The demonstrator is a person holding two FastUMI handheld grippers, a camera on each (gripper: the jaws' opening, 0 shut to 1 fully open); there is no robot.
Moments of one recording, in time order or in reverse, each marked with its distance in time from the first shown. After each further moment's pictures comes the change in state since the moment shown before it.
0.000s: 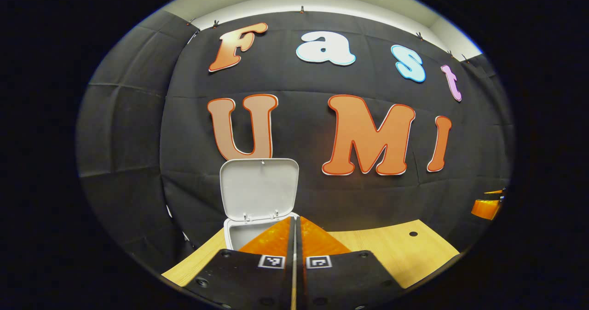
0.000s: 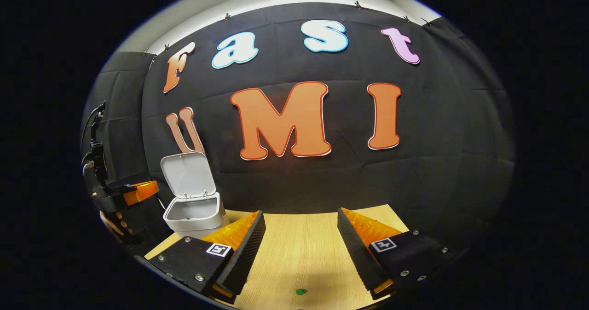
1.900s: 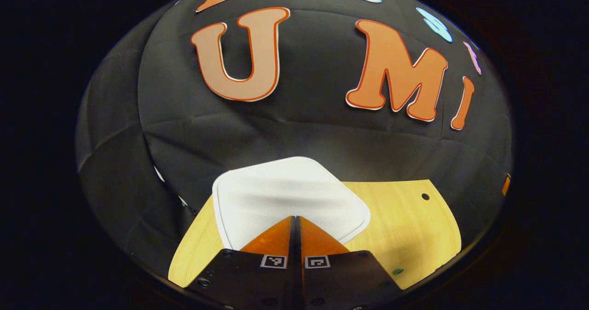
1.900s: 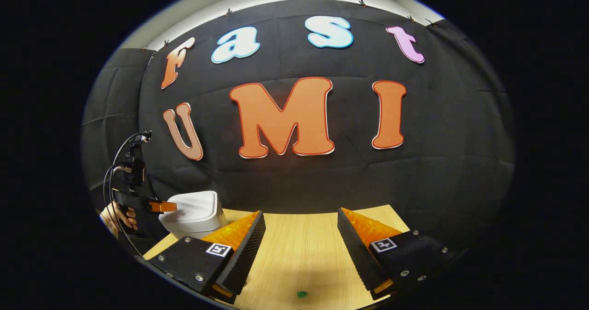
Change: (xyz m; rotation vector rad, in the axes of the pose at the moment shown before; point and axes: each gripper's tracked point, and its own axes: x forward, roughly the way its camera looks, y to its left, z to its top) left arm 0.099 0.047 -0.139 -0.005 0.531 -0.017; right arm 0.022 0.009 -0.004 -0.015 0.019 -0.011
